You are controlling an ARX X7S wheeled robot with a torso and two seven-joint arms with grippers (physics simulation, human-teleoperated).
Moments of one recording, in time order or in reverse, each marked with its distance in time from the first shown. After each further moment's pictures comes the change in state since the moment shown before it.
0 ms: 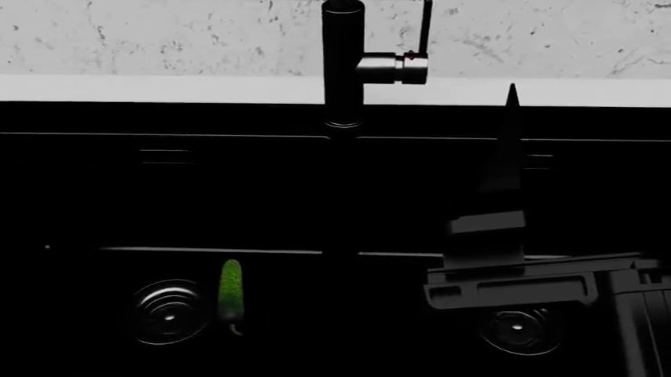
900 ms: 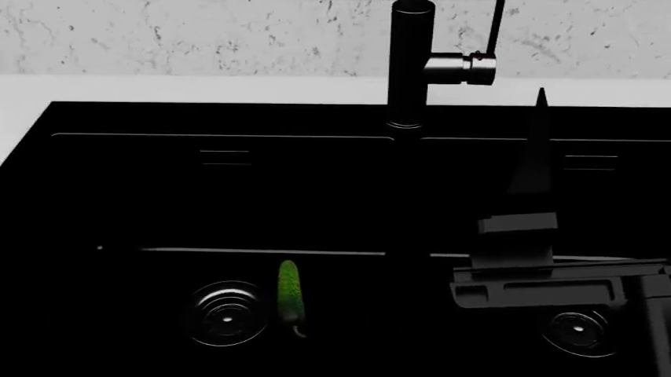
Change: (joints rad) left arm -0.479 -0.275 0.189 -0.426 -0.892 -0.180 -0.850; right arm -0.063 0.050 -0.003 0.014 -0.025 -0.087 -0.012
